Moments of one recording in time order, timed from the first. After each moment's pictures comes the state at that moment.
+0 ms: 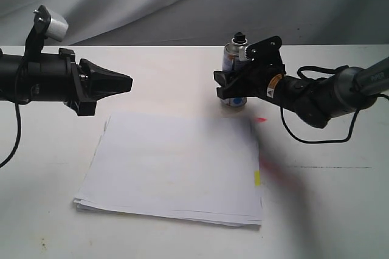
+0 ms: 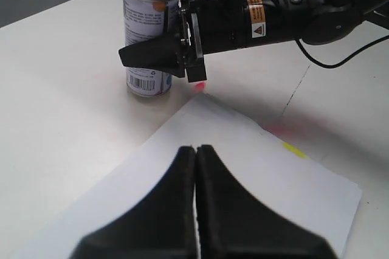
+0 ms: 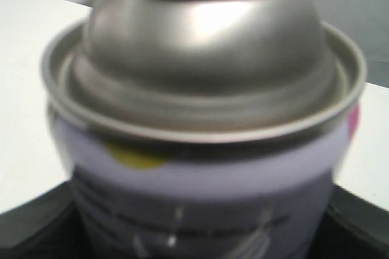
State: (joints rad) left arm -0.07 1.70 -0.89 -1.55 0.94 1.94; right arm 0.26 2.28 -1.23 -0.52 -0.69 0.35
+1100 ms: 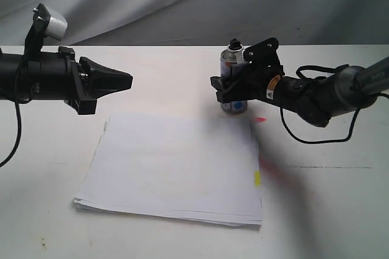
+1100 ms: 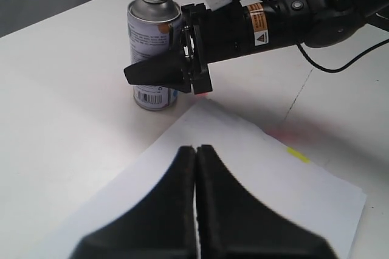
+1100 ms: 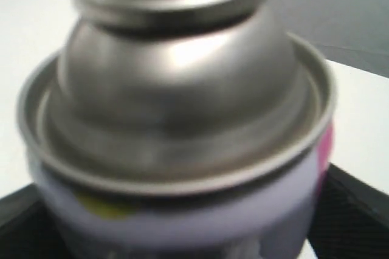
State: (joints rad) left arm -0.07 1.70 -0.89 -1.57 0.94 1.96; right arm 0.26 2.28 -1.23 -0.58 -0.66 0.37
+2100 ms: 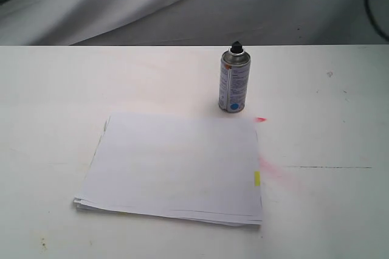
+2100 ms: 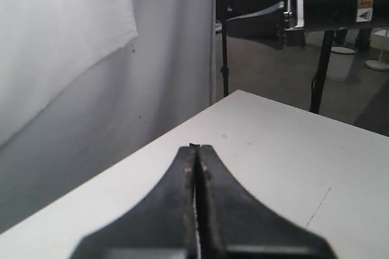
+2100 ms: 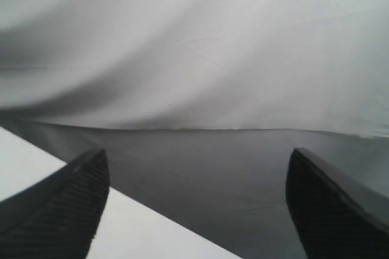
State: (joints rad) left arm 0.17 1.14 -0.89 -1.54 1.07 1.69; right arm 0.30 1.51 -1.23 -0.82 -0.09 0.60
